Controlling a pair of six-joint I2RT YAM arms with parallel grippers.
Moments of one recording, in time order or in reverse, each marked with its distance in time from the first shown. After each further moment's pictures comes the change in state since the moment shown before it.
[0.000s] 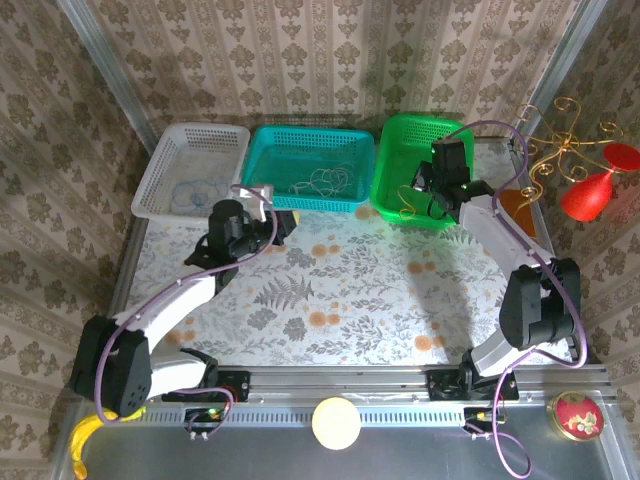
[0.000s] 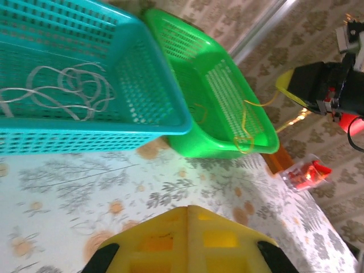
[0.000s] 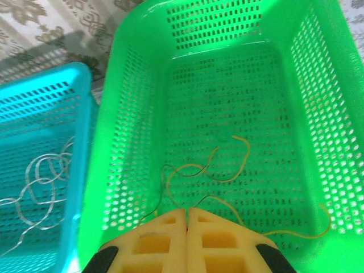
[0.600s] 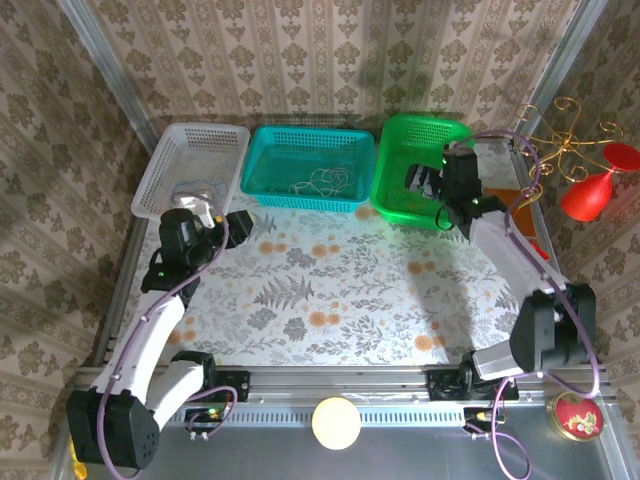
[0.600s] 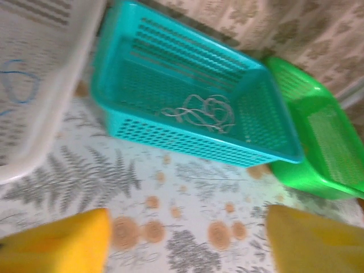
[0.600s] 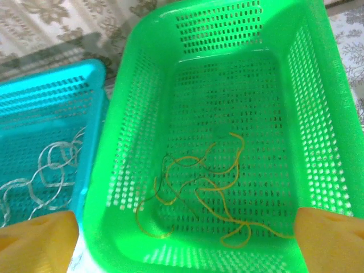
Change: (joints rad) left arm 0.294 -0.275 -0.002 -0.385 -0.131 0.109; right arm -0.005 -0.200 -0.164 0.041 -0.063 -0.046
